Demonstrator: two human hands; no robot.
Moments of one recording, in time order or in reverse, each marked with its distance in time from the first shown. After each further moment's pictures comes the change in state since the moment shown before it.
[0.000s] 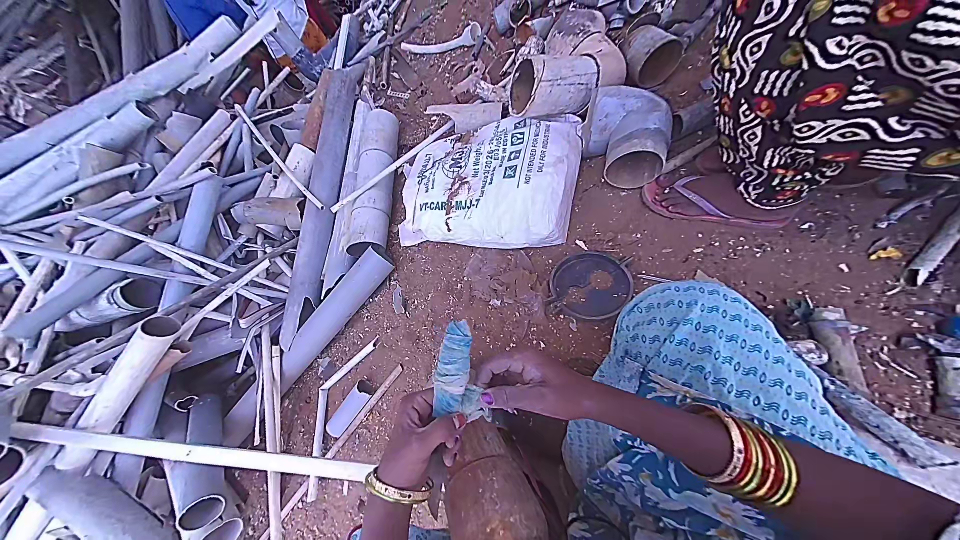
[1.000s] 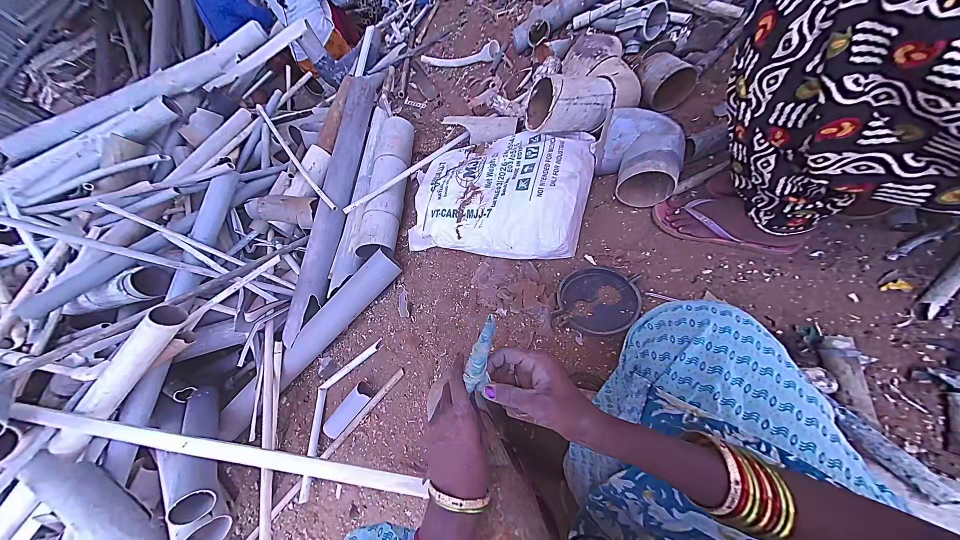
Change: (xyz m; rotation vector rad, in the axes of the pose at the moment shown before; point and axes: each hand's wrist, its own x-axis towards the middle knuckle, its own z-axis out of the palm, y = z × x) left_hand 0.010 -0.027 0.055 1.400 0.563 0.290; right_hand 0.003 0.001 0.025 0.163 0.370 0.120
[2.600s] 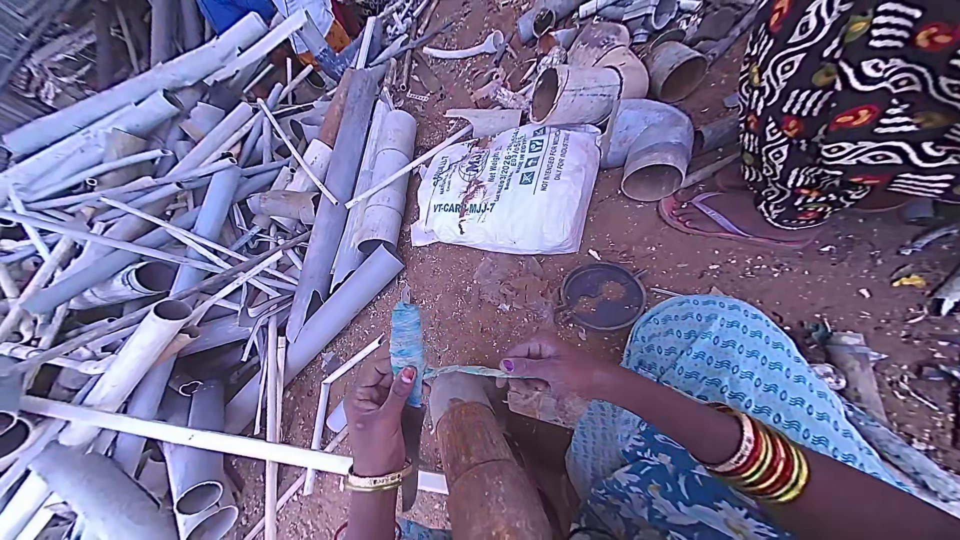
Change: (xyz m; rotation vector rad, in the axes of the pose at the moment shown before) left_hand 0.033 -0.052 -0.044 -1.184 0.149 -0.201; right_hand 0.021 -0.007 -0.046 -0.134 -0.341 0.242
